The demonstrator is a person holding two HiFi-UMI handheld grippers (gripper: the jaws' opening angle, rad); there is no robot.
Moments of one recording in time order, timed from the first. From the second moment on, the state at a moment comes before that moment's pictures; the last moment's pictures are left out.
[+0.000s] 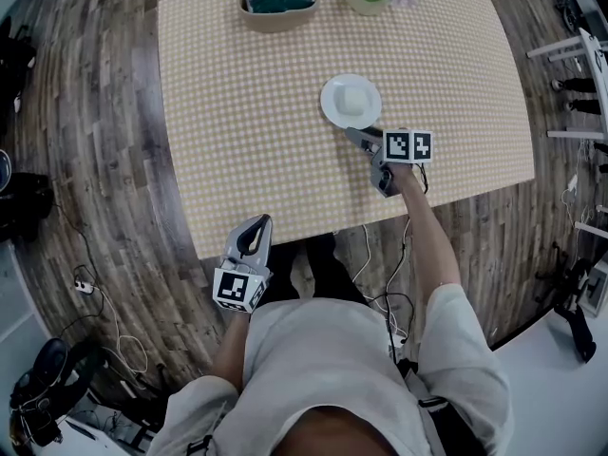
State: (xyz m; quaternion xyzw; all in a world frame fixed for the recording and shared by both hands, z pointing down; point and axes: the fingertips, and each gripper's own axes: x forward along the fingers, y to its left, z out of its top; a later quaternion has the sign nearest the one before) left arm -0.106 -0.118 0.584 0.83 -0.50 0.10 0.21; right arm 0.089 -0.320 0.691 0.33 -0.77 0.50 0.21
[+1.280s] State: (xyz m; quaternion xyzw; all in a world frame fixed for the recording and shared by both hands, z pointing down) left arm -0.099 -0.129 0.569 0.85 -0.48 0.10 0.18; right arm 0.104 -0.279 0.676 0.33 -0.82 0.27 0.39
